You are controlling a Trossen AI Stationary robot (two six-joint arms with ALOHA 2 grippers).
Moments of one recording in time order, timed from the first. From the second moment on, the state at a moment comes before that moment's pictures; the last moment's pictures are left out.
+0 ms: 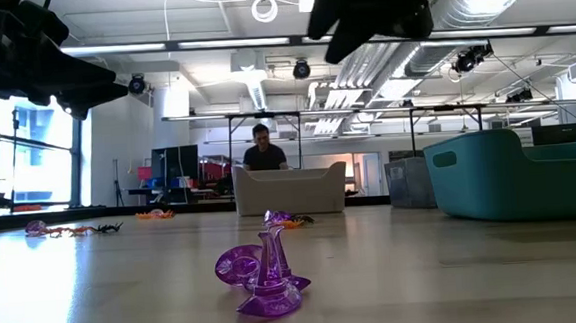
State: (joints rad) left arm -0.05 0.00 0.08 -0.17 -0.19 -0.09; right arm 0.40 1.83 1.50 -0.70 0.18 0.95
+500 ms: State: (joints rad) left arm -0.05 0.00 0.08 -0.17 -0.19 -0.09; right arm 0.53 2.05 1.50 -0.35 0.03 1.11
